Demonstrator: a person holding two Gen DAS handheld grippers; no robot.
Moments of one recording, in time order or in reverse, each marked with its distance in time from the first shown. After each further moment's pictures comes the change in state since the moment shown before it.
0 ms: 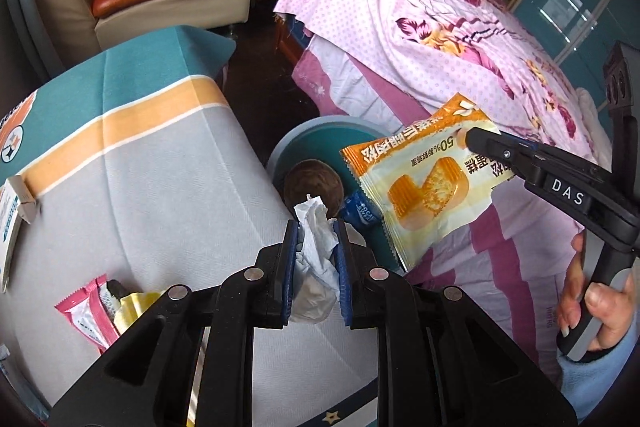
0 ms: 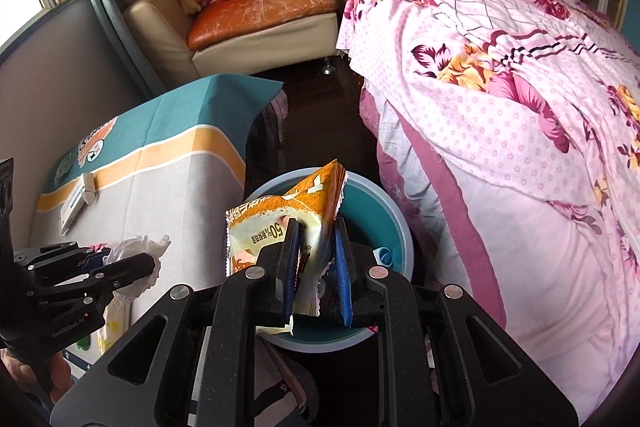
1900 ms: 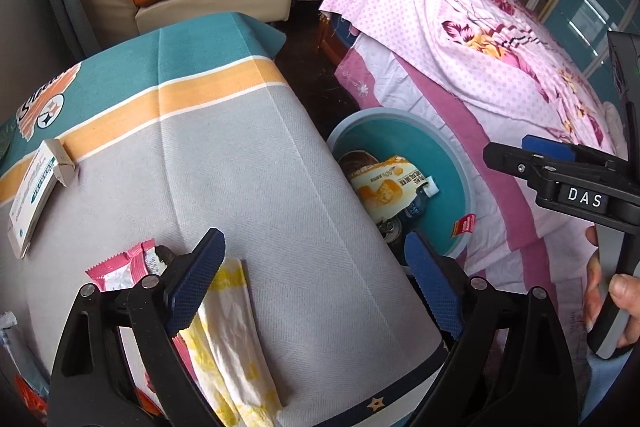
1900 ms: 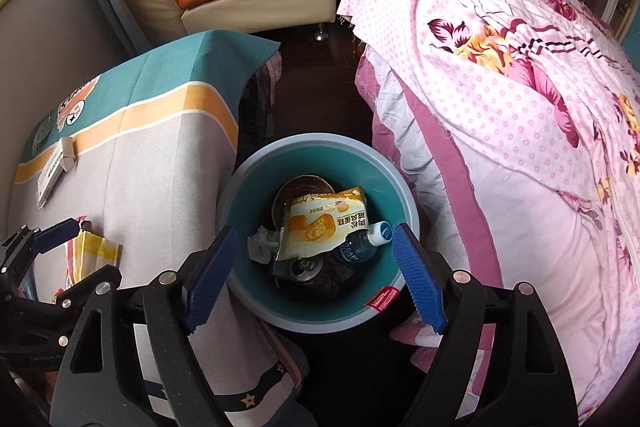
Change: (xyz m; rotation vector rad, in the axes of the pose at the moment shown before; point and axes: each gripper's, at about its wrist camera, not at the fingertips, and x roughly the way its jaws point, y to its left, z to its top) left arm -0.019 0.040 -0.031 -0.072 -0.030 0.108; right arm 0.018 0.039 -0.003 -0.058 0.130 -0.081
